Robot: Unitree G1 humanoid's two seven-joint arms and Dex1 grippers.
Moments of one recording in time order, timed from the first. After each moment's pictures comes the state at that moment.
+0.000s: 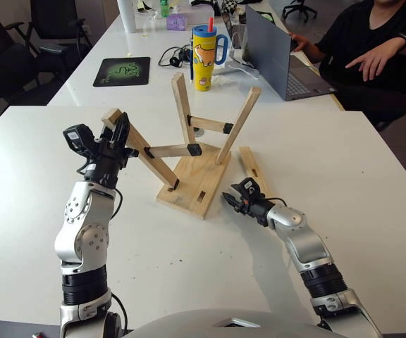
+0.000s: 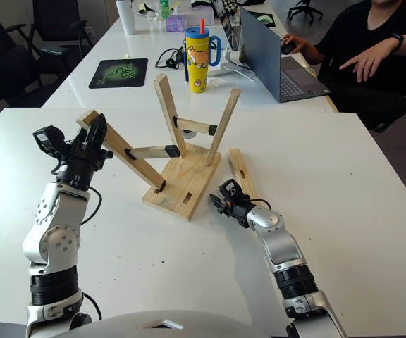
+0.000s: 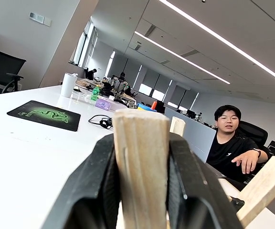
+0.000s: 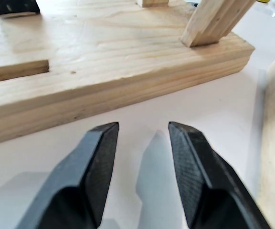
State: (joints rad) left arm -0.15 0.15 0.22 -0.36 -0.62 0.32 -0.12; right arm -0.15 -0.28 0.20 0.05 0.01 0.35 0.50
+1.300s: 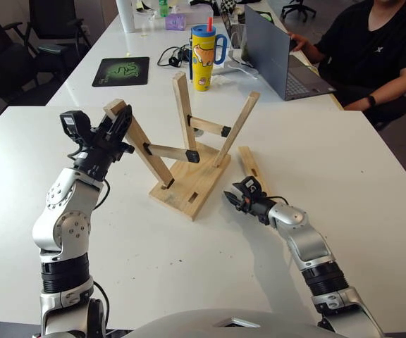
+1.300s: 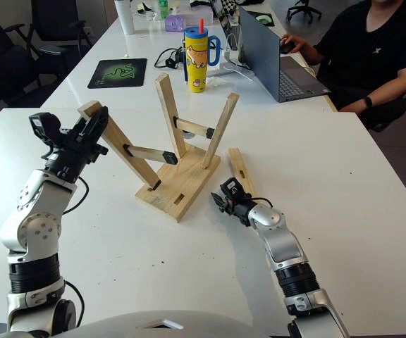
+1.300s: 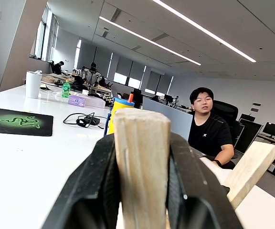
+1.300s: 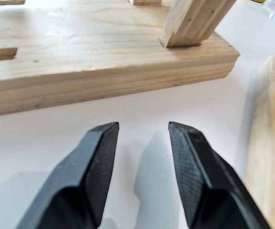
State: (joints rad) left arm -0.23 0.29 0.27 -0.30 -0.68 0.43 -0.29; right arm -0.17 -0.29 0.20 0.06 0.02 0.35 0.51
